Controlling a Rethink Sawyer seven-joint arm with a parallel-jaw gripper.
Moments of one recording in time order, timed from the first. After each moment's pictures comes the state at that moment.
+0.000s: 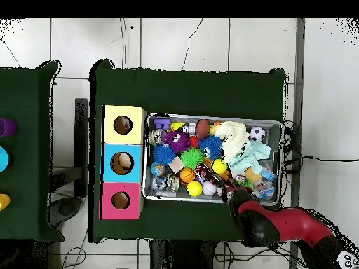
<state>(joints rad) -1.13 -0.59 0.55 2.01 -0.94 0.12 1.85</state>
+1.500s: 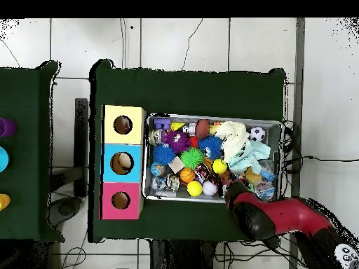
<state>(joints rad) -1.07 -0.66 0.59 2.02 -0.91 0.18 1.85</state>
